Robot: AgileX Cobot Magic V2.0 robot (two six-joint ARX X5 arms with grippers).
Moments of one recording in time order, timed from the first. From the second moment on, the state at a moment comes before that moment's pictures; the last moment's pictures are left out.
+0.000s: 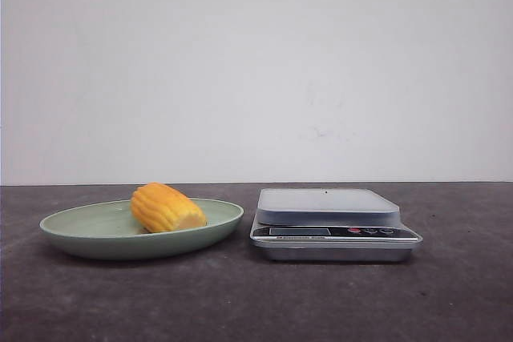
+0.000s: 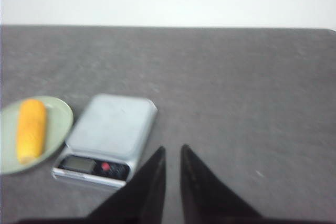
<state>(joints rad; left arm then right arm) -0.42 0.21 0.93 -1.02 -0.28 -0.33 0.48 0.31 0.91 -0.89 0.20 0.22</state>
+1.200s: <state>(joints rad) -0.32 0.19 0.89 -0.80 -0.29 -0.29 0.48 0.31 0.89 -0.75 0.17 0.23</state>
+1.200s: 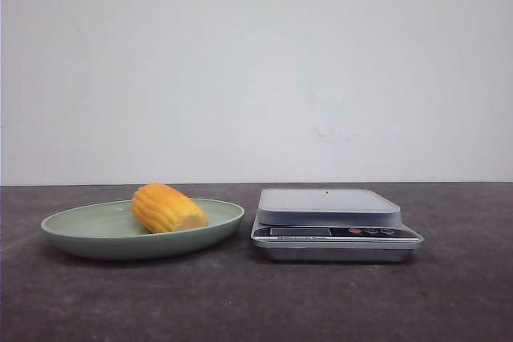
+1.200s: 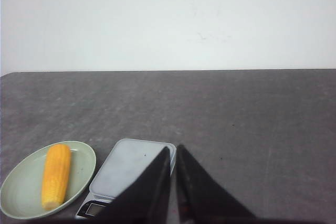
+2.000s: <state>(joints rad) -0.02 0.01 0.05 -0.15 -0.07 -0.20 0.48 0.31 0.89 -0.75 0.17 0.23</state>
